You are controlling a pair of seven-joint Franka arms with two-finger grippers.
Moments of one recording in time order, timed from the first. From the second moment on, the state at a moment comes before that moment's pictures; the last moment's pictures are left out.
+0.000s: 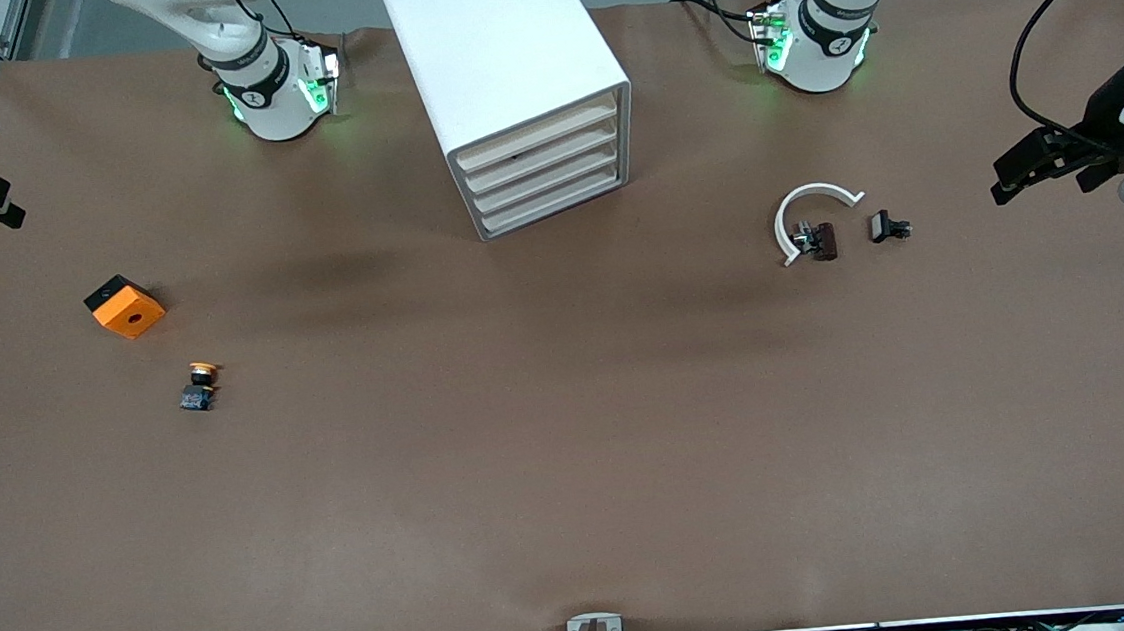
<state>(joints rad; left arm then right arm) -0.02 -0.04 -0.01 -1.66 -0.03 1.64 -0.10 -0.06 -0.19 -0.07 -1.74 0.00 1.57 -0.02</state>
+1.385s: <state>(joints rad) -0.03 0.14 -0.01 -1.66 -0.03 1.65 -0.11 -0.06 -0.19 -0.07 -1.74 0.00 1.57 -0.03</state>
